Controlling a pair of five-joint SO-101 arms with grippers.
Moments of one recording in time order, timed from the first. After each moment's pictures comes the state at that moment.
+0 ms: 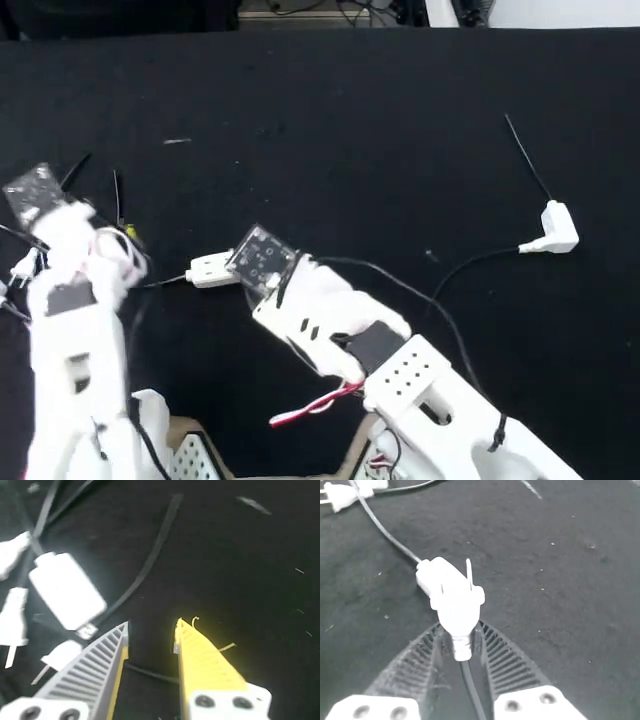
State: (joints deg) left arm -20.8 -51.1 66.5 37.9 14.4; right arm -40.5 -51.6 72.7 26.6 18.3
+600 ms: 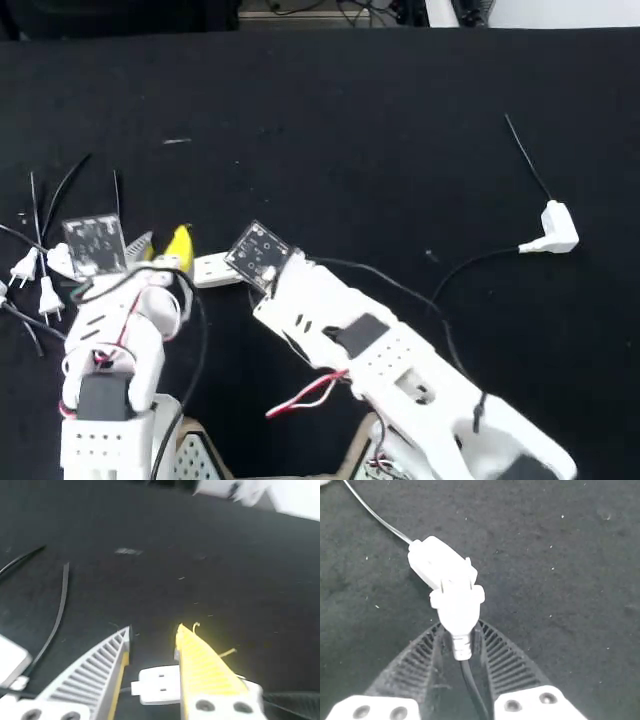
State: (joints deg) left arm -3.2 -98.2 80.7 49.1 7.6; right arm -39.8 -39.2 73.0 20.0 17.5
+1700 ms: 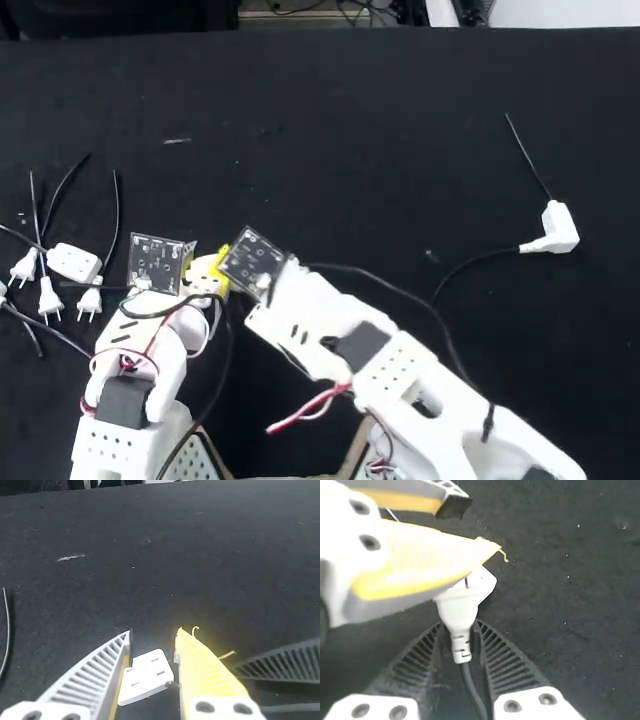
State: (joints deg) left arm 7.1 -104.7 90.2 46.6 -0.9; right arm -43.7 -48.1 73.8 24.5 13.2
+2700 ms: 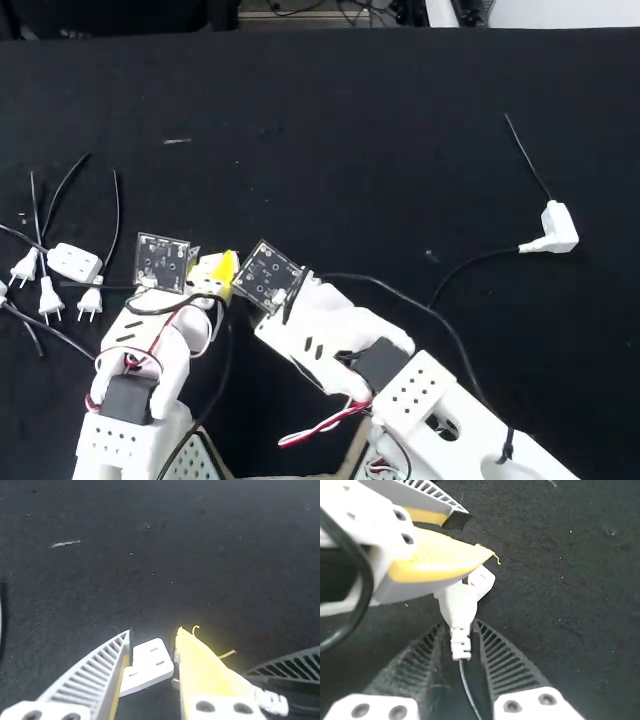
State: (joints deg) left arm 7.2 -104.6 92.9 45.2 -0.9; right arm -43.8 -58.7 77.9 30.2 14.1
